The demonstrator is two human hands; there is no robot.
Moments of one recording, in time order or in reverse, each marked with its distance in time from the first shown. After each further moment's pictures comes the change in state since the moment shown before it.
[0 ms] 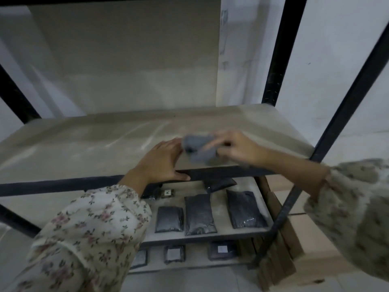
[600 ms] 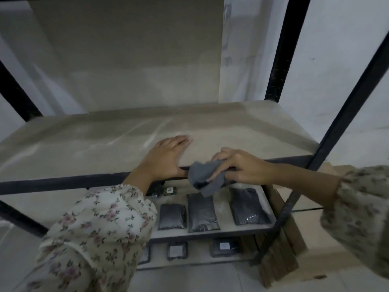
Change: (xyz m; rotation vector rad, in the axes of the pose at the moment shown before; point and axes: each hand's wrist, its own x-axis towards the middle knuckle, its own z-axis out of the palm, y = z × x) left_hand -0.006 0.005 -0.004 -0.010 0.032 0.020; right_hand -0.030 0.009 0.028 -0.178 -0.187 -0.132
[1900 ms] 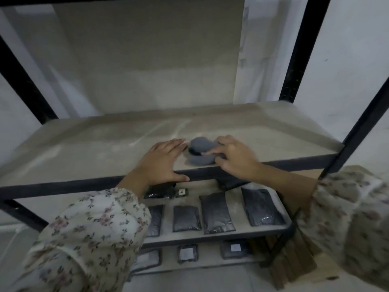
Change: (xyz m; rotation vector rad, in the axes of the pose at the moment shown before) left_hand -0.037 -0.065 -0.004 0.105 -0.029 0.004; right_hand 0.074 -0.025 0.033 -0.190 0.233 0.354
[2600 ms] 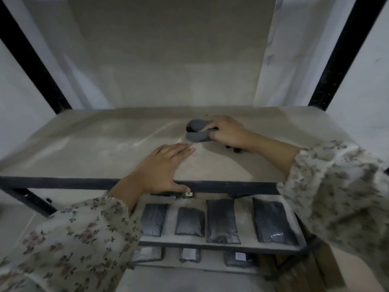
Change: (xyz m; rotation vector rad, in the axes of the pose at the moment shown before) left_hand 0.003 -0.002 -0.002 -0.037 -0.037 -0.012; right_hand 0.117 0.032 -0.008 0.187 -0.206 0.021
